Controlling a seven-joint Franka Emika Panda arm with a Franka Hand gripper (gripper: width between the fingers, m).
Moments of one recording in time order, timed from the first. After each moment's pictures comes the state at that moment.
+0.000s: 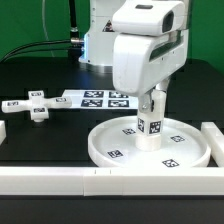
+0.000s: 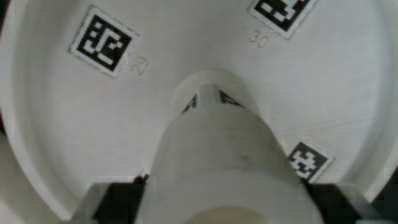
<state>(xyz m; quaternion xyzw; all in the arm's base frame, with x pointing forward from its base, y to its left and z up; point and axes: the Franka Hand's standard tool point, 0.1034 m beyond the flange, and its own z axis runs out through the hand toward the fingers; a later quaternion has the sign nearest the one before) 0.560 0.043 0.076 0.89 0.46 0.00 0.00</state>
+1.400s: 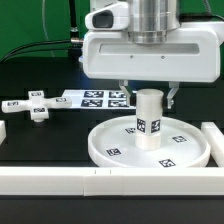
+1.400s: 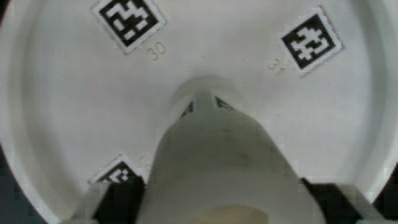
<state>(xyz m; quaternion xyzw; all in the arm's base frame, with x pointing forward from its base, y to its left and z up) 0.557 0.037 0.074 0.97 -0.22 0.00 -0.04</state>
